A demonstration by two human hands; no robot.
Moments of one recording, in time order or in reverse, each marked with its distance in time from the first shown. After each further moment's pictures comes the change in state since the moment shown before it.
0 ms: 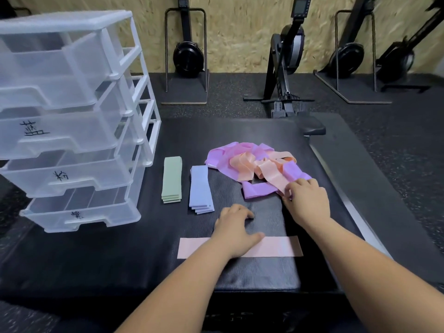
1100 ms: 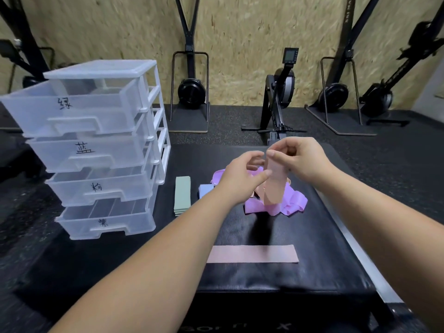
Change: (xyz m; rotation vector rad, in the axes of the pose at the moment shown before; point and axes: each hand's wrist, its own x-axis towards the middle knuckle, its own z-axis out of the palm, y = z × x) left_hand -0.001 0.091 -0.148 -0.485 0.294 0.257; right_hand 0.014 -0.039 -0.217 0.970 0.097 -0.257
